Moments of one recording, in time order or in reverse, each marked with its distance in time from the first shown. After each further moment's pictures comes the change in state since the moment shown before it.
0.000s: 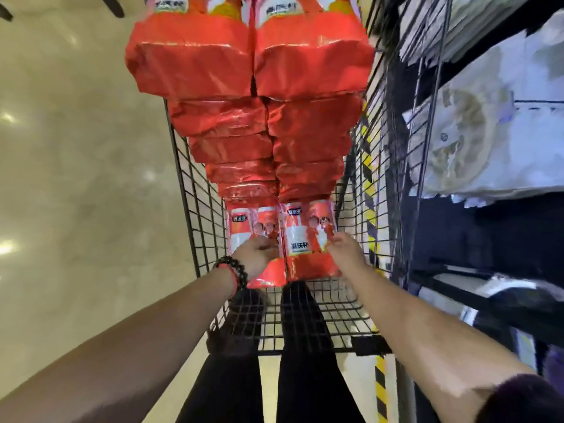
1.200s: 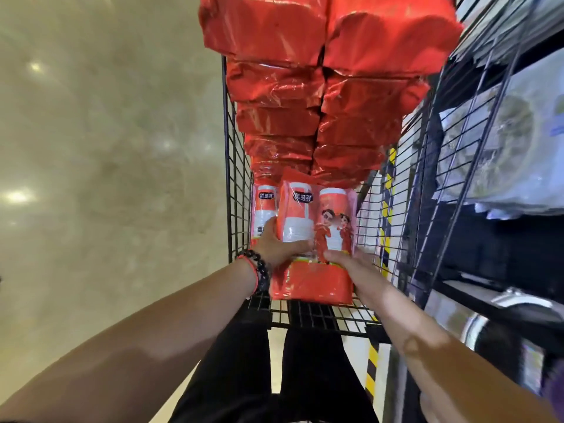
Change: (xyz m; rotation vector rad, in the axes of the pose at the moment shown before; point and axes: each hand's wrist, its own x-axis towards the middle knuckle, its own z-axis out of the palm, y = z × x) left_hand -0.022 -0.032 0.011 -0.683 -0.040 -0.118; right_hand -0.079 0.003 0.008 0.349 -0.530 -0.034
